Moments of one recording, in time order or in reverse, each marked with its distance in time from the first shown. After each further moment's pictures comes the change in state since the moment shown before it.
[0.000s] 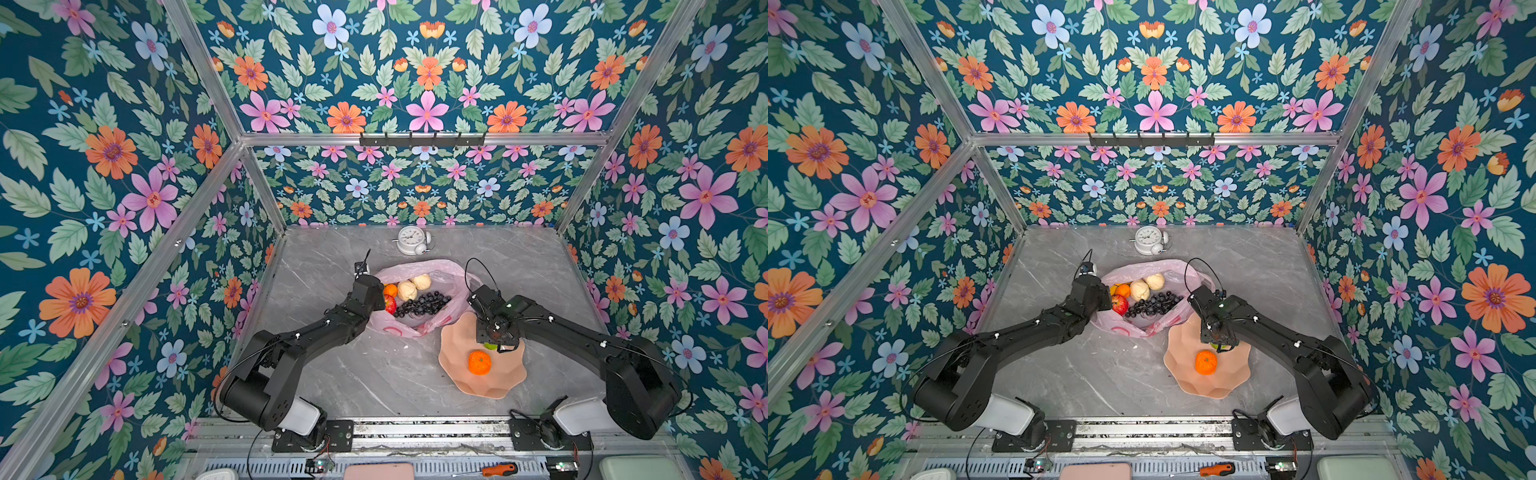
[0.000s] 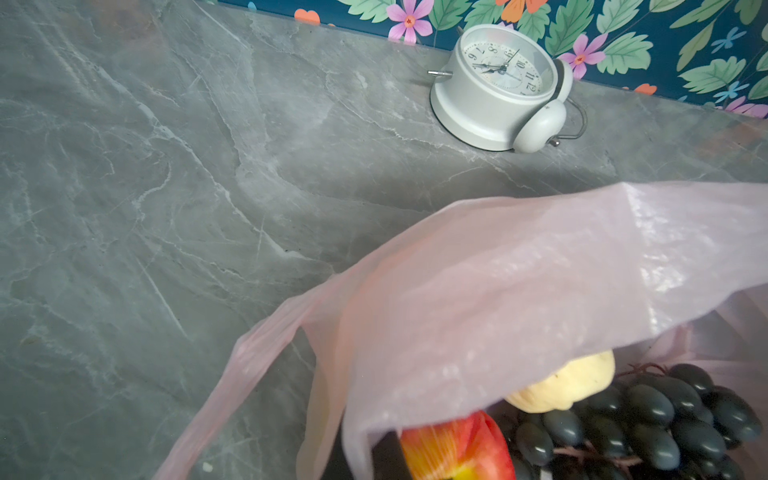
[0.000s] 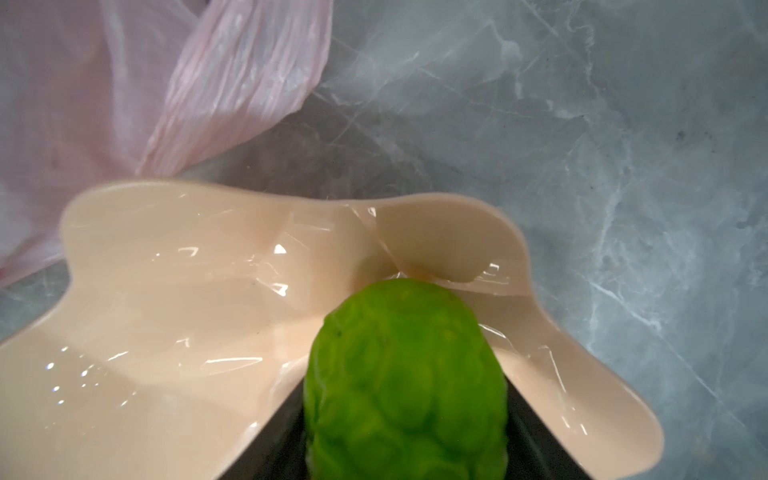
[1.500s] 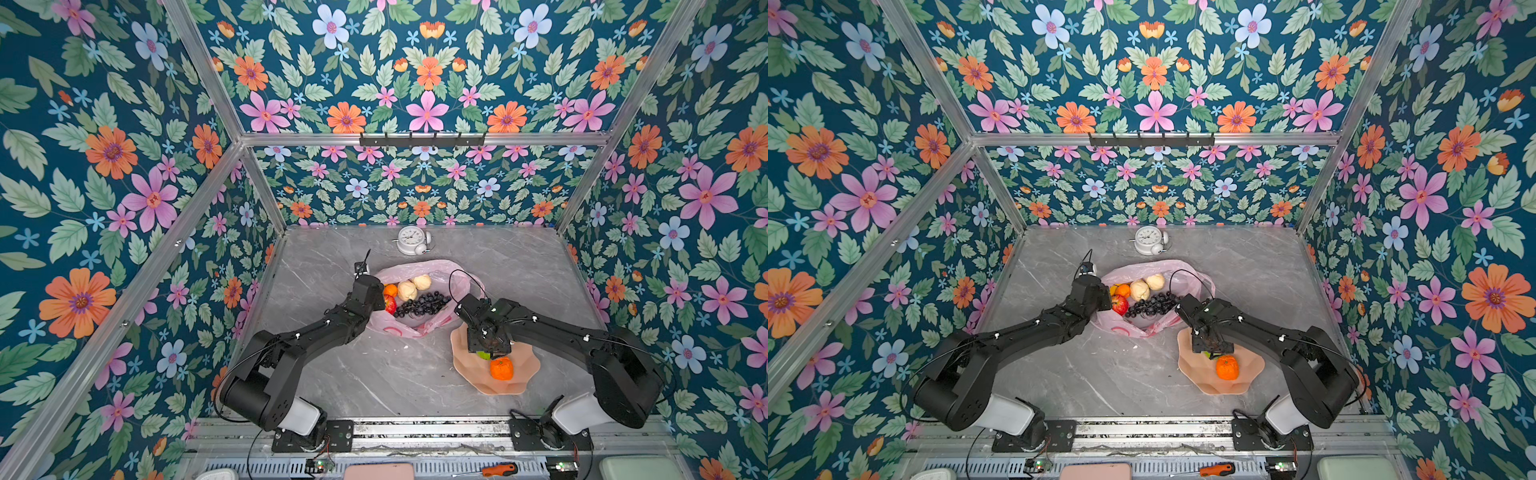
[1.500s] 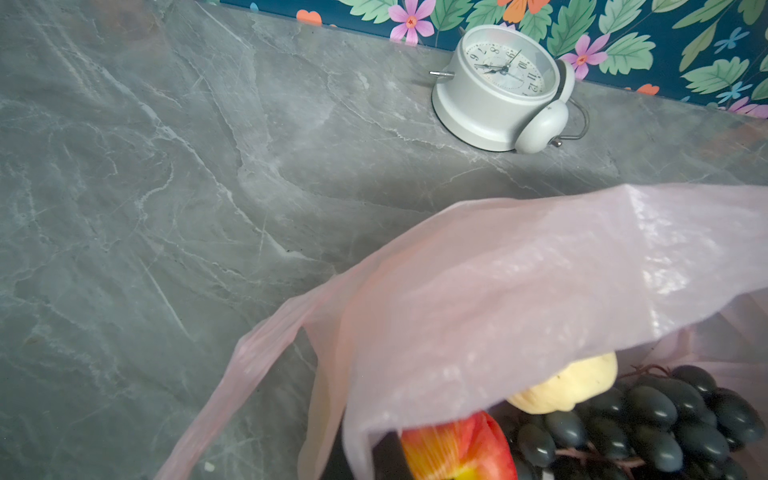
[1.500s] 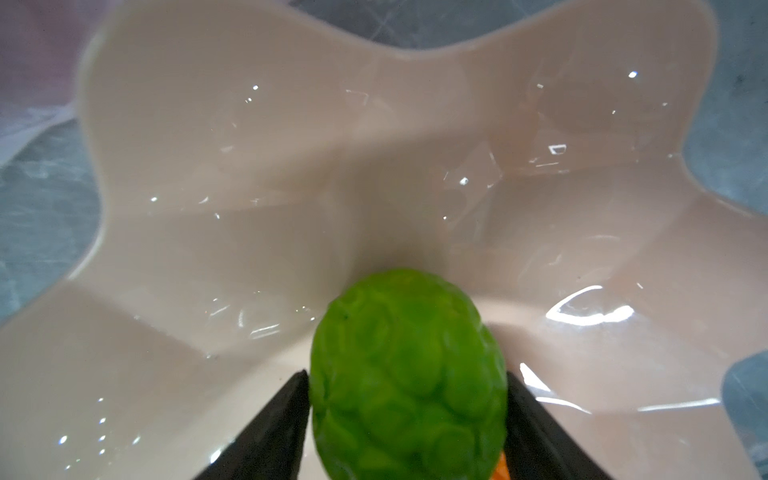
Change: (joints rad) left arm 0.000 0.000 0.000 0.000 -0.005 0.000; right arm 0.099 0.066 0.024 -0.068 -0.001 0.069
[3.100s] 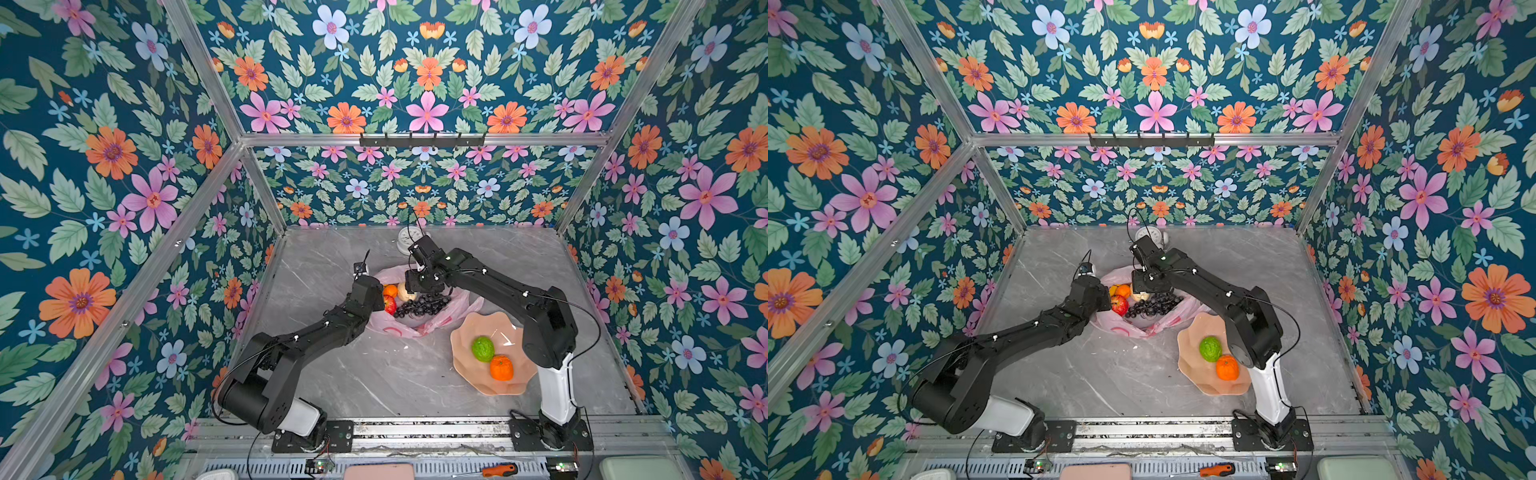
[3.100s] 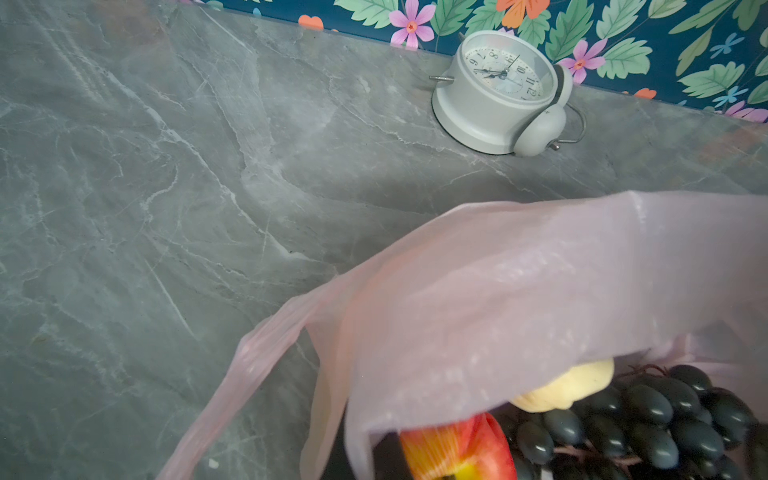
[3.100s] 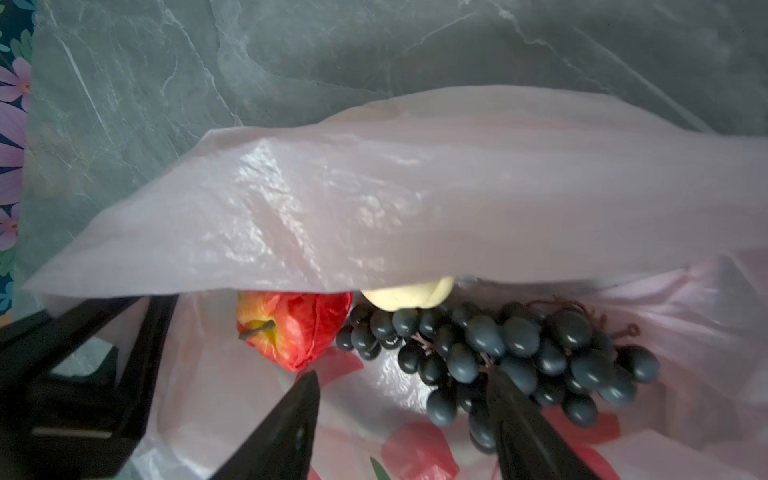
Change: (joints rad) left arm 0.000 -0.014 -0.007 0.000 -0.003 0.000; right arm 0.004 0.565 0.885 0.133 -0.241 -0.234
